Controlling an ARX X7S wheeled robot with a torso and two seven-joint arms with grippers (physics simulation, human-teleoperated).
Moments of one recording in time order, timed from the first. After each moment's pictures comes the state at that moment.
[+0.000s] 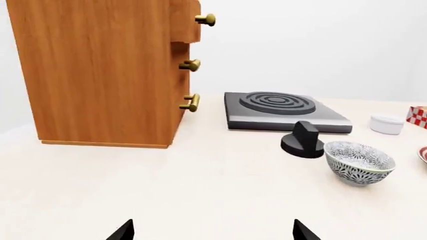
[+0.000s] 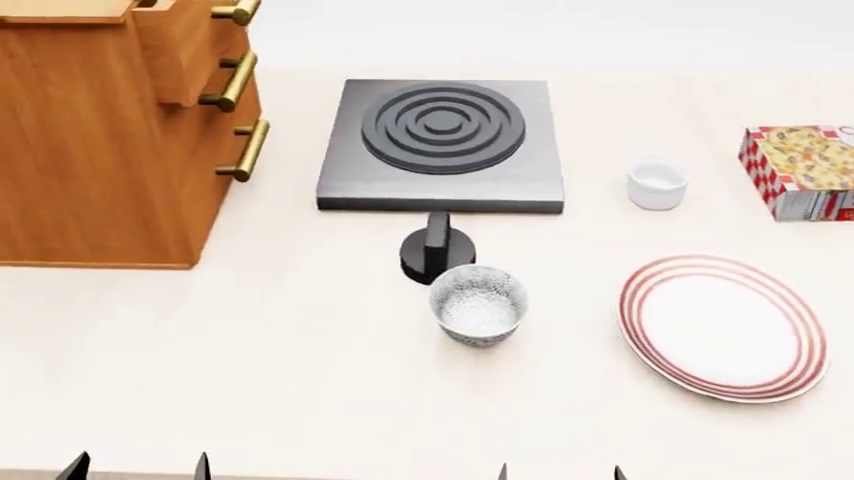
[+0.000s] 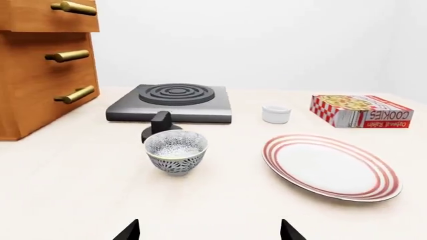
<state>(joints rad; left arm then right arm) 0.00 -0.15 0.17 0.01 -0.18 0.03 -0.17 0.02 0.15 -0.19 0.00 0.13 0.01 0.20</state>
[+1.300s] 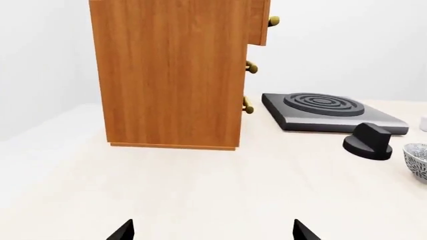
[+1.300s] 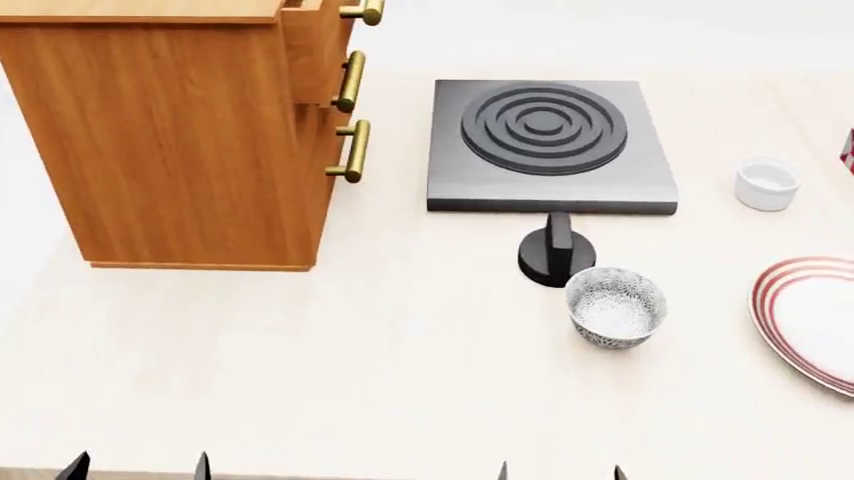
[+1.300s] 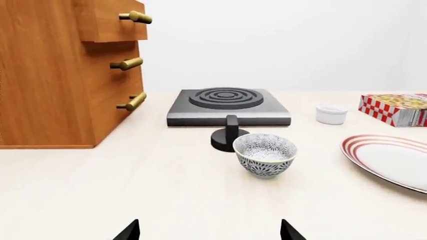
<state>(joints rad) -0.01 -0.18 0.21 0.00 -0.21 0.04 -0.21 0.02 0.18 -0.21 0.00 0.19 -0.02 0.21</state>
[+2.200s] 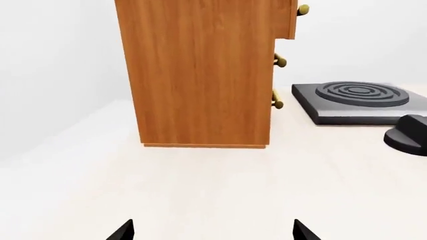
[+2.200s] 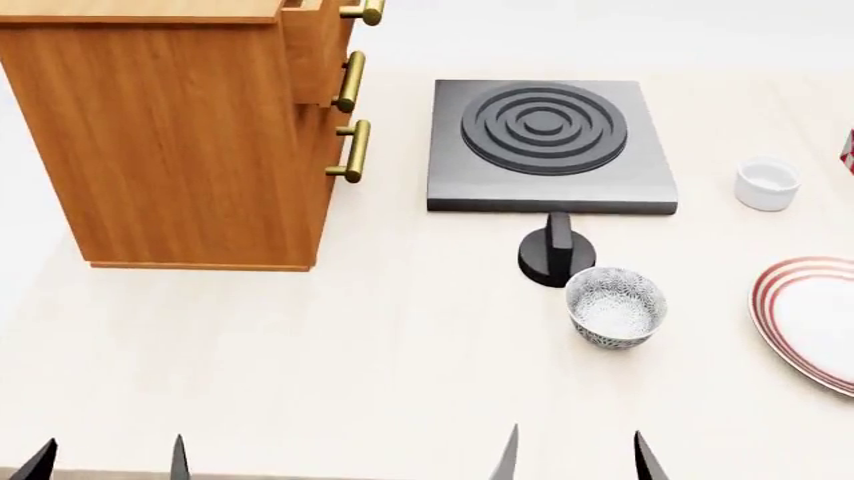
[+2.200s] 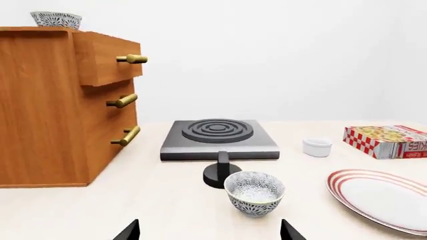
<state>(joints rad) -0.03 -0.20 0.22 0.17 -0.18 -0.21 -0.35 0.00 0.22 -0.22 -0.21 0.19 0.07 0.29</state>
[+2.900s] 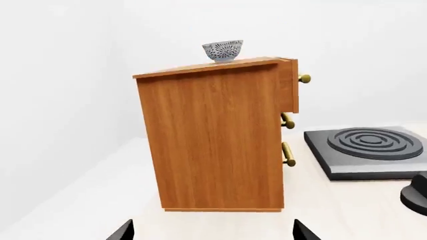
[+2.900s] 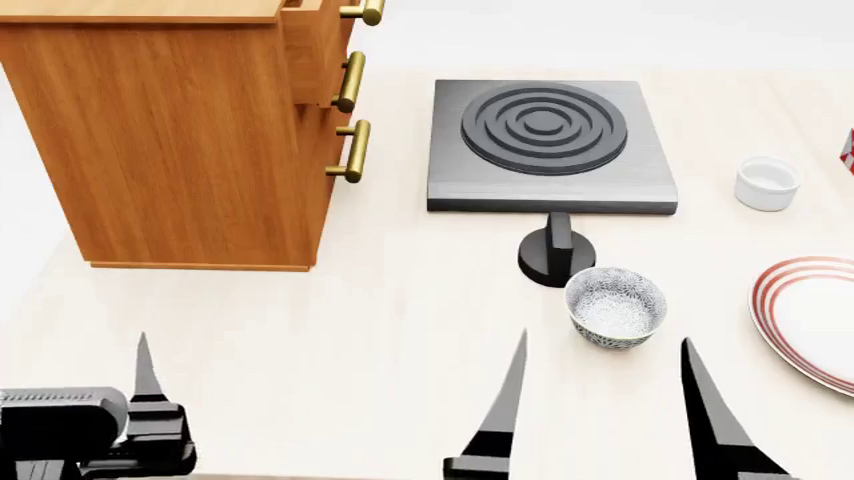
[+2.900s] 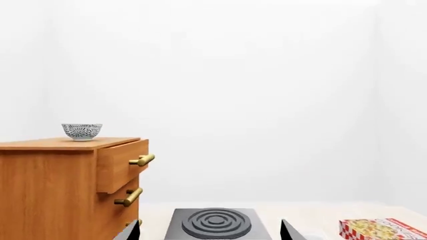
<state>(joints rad) -0.18 -0.25 0.23 0.58 -0.18 -0.65 -0.45 0.01 0.29 -0.23 -0.72 0.16 0.29 0.40</state>
